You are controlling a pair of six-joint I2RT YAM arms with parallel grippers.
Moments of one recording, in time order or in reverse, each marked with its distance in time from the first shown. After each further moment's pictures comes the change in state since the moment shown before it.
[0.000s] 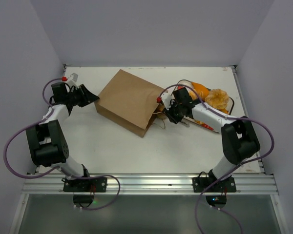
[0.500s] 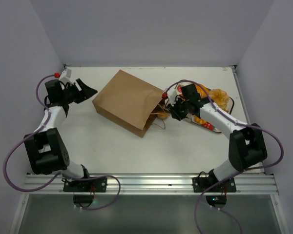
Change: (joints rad) left arm 0.026 -0.088 0.001 0.037 -0.006 -0.061; right arm -0.080 -0.048 0.018 -0.021 -0.098 -0.033
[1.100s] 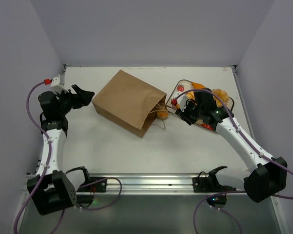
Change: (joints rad) left arm 0.002 -0.437 -0.180 0.029 -0.106 0.000; right arm 0.000 -0.374 -0.068 -0.154 0.035 -0.118
